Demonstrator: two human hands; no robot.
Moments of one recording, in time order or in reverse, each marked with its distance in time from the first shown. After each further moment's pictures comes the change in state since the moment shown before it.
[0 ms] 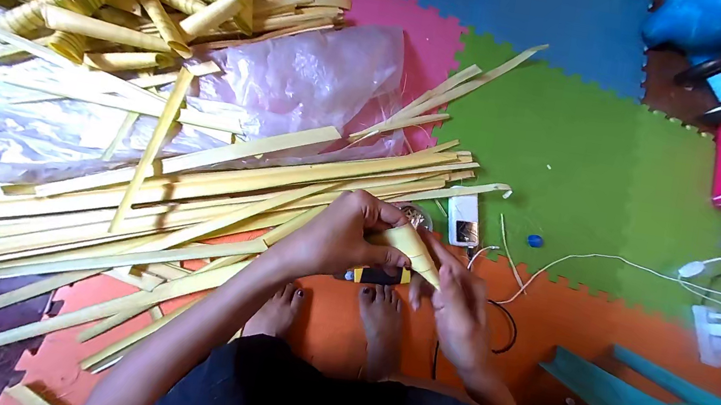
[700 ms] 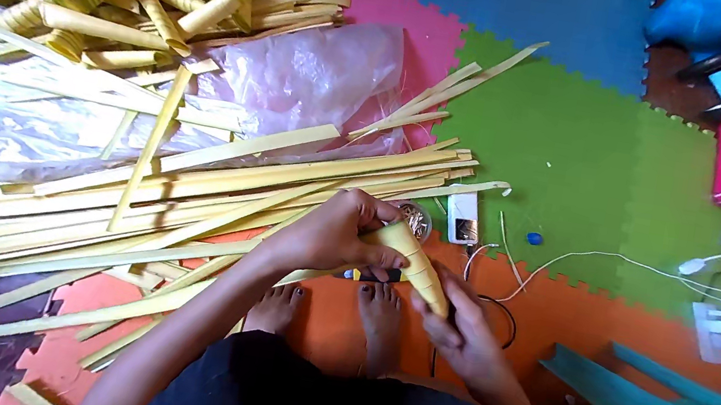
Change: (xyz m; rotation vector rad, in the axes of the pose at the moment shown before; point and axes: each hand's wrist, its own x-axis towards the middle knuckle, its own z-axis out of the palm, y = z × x) left_hand -0.001 0.008 -0.004 -0.033 -0.061 -0.120; right_hand -0.017 -0.002 -0.011 0.277 -0.013 0.305
